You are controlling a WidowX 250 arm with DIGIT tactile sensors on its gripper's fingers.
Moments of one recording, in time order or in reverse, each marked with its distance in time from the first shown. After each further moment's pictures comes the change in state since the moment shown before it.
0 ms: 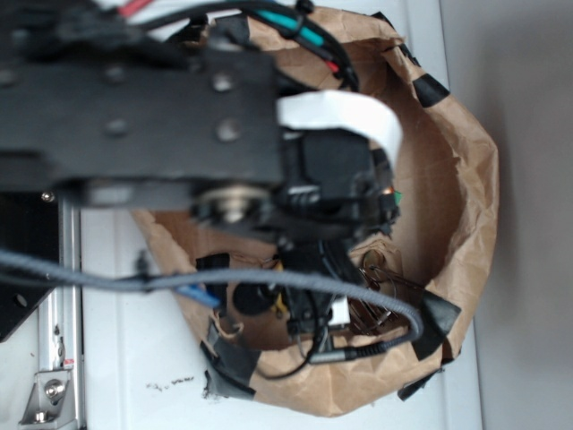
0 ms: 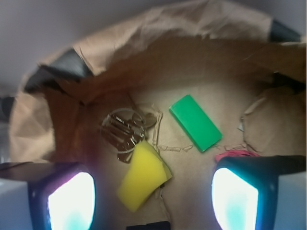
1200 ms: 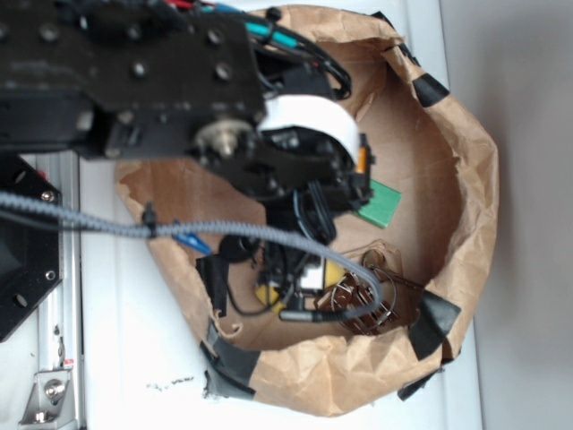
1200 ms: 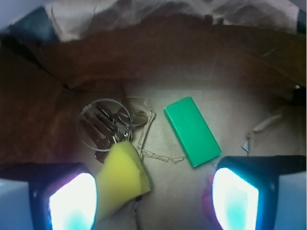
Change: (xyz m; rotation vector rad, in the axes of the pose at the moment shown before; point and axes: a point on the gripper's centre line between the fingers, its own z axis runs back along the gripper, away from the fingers) arm -0.004 0.023 -0.022 -0.023 -0.087 -0.172
